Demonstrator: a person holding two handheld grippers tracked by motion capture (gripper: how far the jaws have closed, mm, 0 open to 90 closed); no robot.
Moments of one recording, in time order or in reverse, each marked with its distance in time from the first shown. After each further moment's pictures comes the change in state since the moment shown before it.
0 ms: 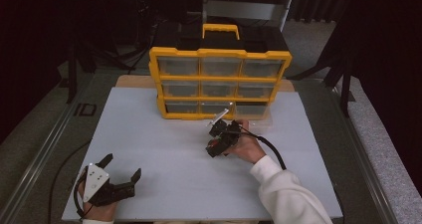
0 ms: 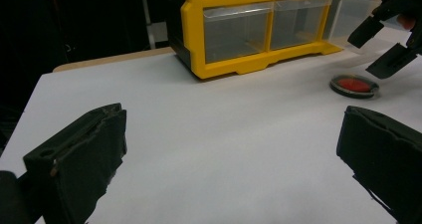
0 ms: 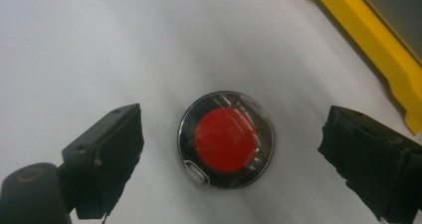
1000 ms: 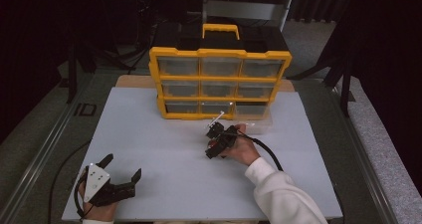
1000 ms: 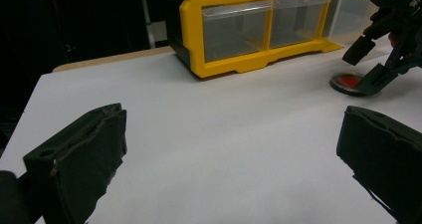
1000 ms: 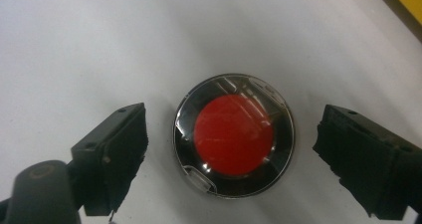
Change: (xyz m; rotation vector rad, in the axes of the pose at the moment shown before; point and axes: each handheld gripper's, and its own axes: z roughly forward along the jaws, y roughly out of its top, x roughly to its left) left arm -0.001 0.000 0.000 0.003 -0.003 0.006; right arm 0.001 -0.003 0.026 0.090 -0.008 0.080
